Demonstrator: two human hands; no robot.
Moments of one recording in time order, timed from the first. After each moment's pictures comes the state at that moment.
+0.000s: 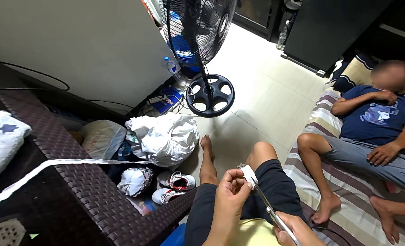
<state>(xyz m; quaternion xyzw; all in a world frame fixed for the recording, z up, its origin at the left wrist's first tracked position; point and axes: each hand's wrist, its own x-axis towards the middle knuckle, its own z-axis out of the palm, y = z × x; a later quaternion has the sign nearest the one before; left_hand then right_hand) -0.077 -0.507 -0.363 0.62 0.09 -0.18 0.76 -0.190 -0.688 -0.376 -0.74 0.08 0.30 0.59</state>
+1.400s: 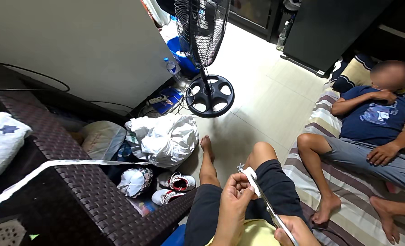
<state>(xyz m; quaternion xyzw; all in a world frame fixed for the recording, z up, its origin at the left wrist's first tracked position) -0.089 -0.514 -0.366 0.57 0.11 -0.21 0.79 -0.196 -0.677 -0.375 -0.73 0.13 0.22 0.63</state>
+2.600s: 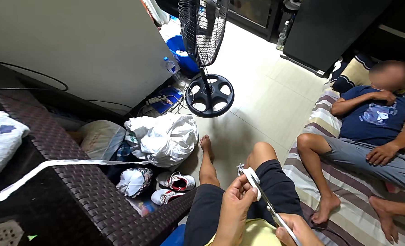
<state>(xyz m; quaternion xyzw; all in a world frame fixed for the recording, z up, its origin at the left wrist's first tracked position) -0.089 -0.516 -0.362 0.57 0.14 -0.25 0.78 -0.193 -0.684 -0.378 -0.73 0.13 0.24 0.62</state>
